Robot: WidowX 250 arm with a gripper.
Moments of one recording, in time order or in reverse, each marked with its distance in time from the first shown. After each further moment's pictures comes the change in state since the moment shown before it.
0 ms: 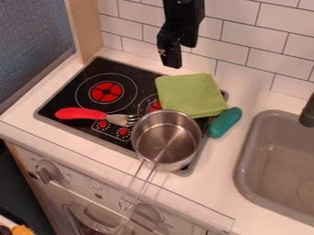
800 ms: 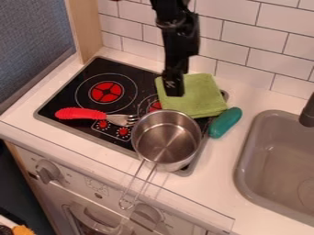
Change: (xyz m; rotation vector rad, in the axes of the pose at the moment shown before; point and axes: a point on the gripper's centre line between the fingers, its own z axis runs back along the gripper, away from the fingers) arm 0.014 -0.025 -0.034 -0.014 -0.016 0.323
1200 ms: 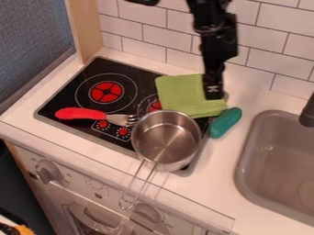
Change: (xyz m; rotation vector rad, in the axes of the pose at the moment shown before) arm 0.055 0.001 -0.006 0.042 -0.057 0.073
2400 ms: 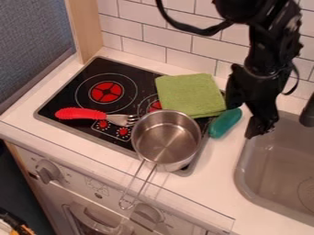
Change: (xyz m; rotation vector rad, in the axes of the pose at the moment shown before) arm 0.029 -0.051 -0.026 0.134 0.148 0.456
